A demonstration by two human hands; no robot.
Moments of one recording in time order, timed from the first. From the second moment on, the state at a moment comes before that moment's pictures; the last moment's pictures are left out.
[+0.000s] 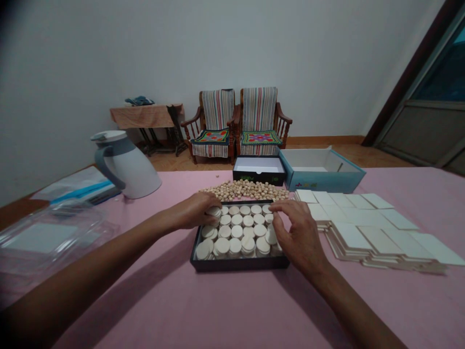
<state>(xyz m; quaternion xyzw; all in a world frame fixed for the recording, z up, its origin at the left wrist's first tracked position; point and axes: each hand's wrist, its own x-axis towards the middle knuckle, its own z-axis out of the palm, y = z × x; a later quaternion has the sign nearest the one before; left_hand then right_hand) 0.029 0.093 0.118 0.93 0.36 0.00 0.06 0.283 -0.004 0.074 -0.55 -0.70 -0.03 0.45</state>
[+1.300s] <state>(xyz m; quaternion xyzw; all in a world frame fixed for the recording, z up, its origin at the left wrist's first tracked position) 0.067 0.102 0.087 0.93 0.34 0.11 0.04 0.279 -0.005 0.075 -0.54 -0.71 0.00 0.45</state>
